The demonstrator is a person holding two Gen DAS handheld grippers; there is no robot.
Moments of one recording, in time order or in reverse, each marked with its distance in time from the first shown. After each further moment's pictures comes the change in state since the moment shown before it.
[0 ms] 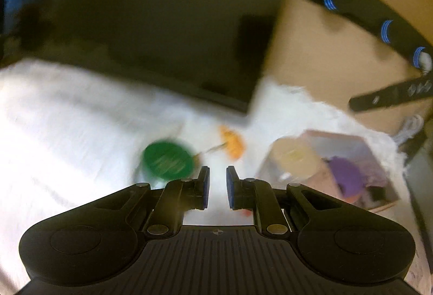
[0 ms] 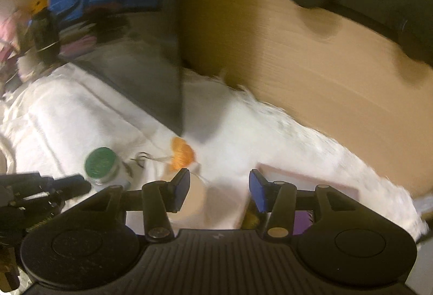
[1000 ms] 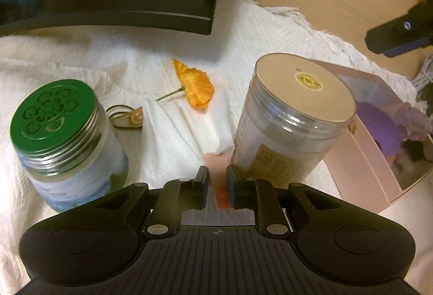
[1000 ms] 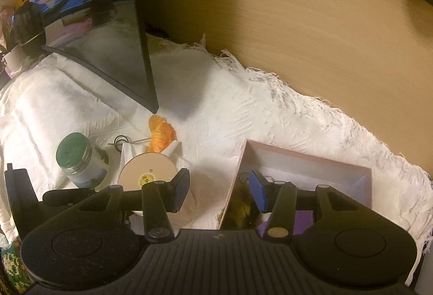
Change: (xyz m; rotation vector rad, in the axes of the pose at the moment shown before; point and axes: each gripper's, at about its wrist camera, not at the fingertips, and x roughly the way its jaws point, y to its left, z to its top) left arm 0.133 -0.046 -0.041 0.133 0.130 -0.051; right arm 0.048 -0.047 -0.025 0.074 0.082 -0.002
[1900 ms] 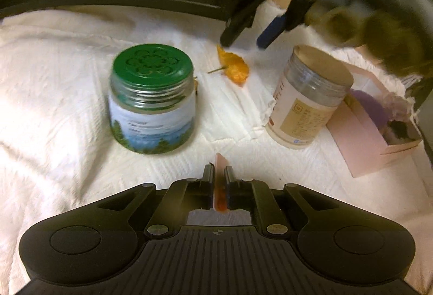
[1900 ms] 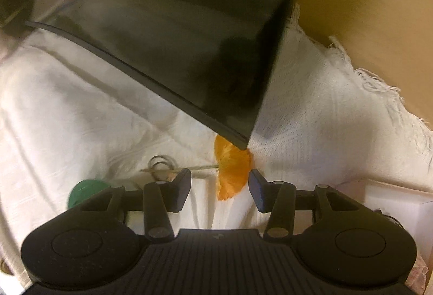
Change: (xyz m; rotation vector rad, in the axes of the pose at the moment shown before) left arm -0.065 0.053 -0.034 -0.054 0.027 -0.029; right arm 0.142 0.120 0.074 0.012 0.248 -0.056
